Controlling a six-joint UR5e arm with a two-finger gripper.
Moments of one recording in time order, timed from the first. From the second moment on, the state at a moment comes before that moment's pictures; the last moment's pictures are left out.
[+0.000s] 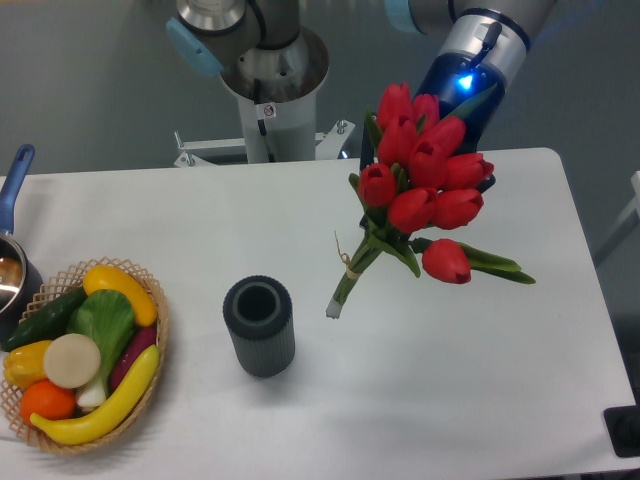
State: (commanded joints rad) arm 2.79 -1.72 -1.62 -0.81 0.42 0.81
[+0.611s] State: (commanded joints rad) arm 2.82 -1.71 -1.62 -0.80 0.44 0.82
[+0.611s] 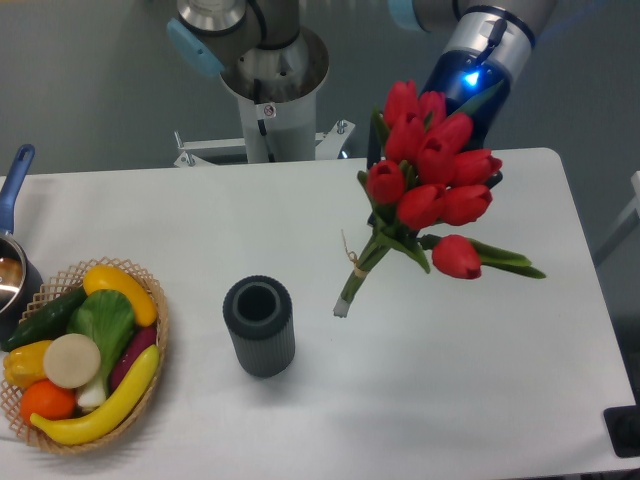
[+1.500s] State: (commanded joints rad) arm 2.81 -1.70 -1.69 -0.81 0.90 0.98
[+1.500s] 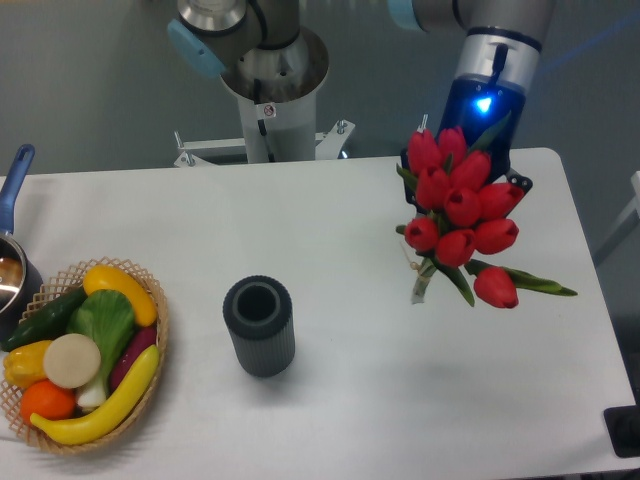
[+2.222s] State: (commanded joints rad) arm 2.73 -1.75 -1.77 -0.90 1.42 1.25
